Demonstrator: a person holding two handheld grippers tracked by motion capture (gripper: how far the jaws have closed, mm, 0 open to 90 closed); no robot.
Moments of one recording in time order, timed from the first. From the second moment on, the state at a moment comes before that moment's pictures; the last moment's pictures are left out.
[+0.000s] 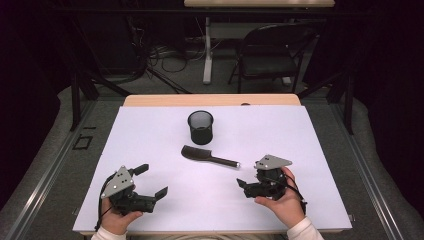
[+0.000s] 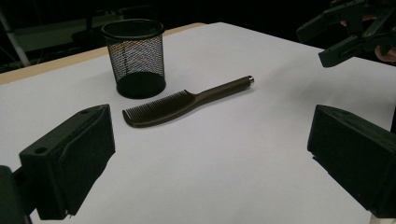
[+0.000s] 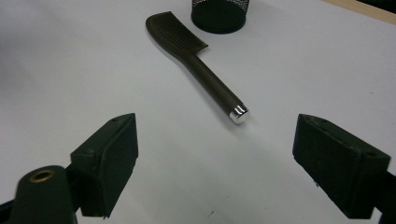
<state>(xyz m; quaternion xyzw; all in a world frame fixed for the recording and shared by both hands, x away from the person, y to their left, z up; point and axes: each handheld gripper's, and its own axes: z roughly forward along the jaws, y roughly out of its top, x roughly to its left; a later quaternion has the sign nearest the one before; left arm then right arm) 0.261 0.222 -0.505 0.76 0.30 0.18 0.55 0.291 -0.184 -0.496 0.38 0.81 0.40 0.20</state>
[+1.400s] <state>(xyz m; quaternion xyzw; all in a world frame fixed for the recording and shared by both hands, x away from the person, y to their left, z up) 0.263 0.223 -0.507 0.76 0.30 0.19 0.54 0.359 -0.152 -0.474 0.35 0.87 0.31 0.16</state>
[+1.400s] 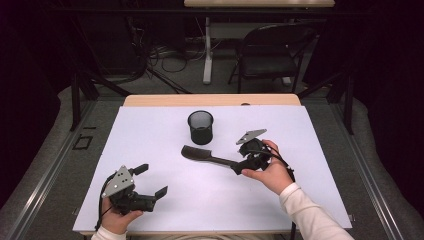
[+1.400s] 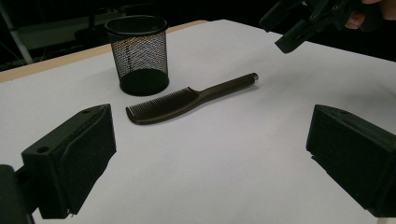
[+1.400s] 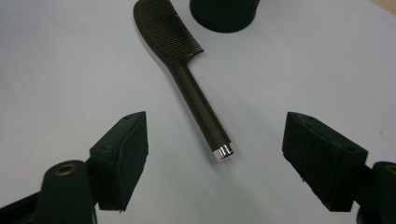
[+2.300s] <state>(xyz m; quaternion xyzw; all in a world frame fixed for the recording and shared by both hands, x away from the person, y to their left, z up) 0.264 0.223 -0.508 0.77 0.30 0.19 0.54 0.386 -0.127 -0.472 0.29 0.91 0.25 0.16</state>
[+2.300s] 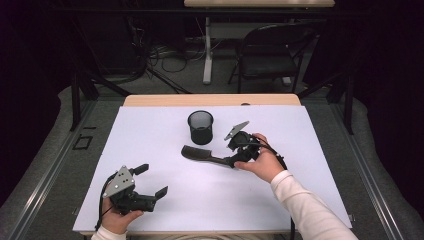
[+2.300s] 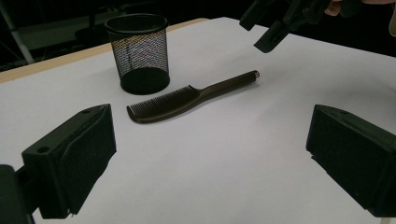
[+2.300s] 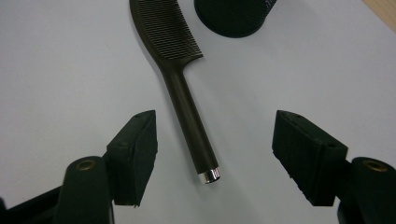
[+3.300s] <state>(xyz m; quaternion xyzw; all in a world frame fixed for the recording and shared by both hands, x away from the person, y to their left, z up) 0.265 0.223 -0.510 0.77 0.30 0.19 0.54 0.410 -0.096 -0.477 0.26 0.93 0.21 0.15</state>
